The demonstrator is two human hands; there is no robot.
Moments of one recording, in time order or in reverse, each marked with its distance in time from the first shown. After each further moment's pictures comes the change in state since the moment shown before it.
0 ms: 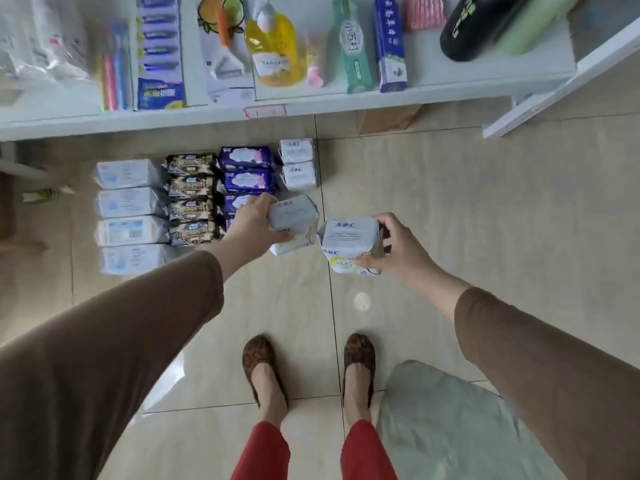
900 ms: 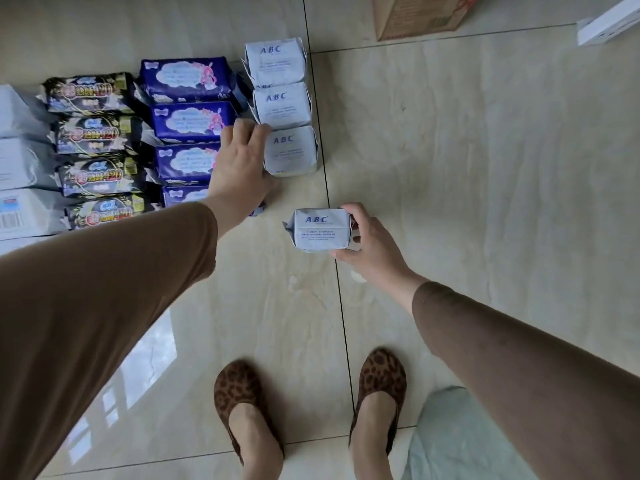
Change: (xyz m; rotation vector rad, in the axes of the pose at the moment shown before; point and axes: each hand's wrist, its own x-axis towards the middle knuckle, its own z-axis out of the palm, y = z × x) left_hand 0.178 -0.108 0.136 0.392 0.224 0.219; right_hand 0.162 0.187 0.153 -0.119 0.047 -0.067
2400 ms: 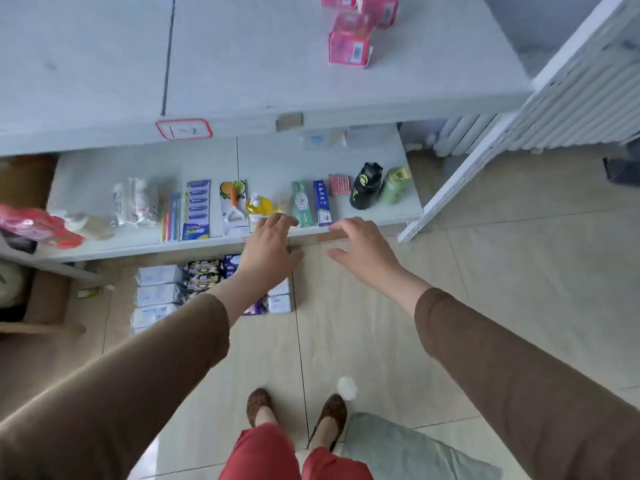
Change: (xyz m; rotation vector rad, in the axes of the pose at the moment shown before) left_hand -0.182 0.308 -0.542 -0.183 0.082 0.084; right_hand -0.289 -0.436 -0.413 -0.307 0.215 -0.257
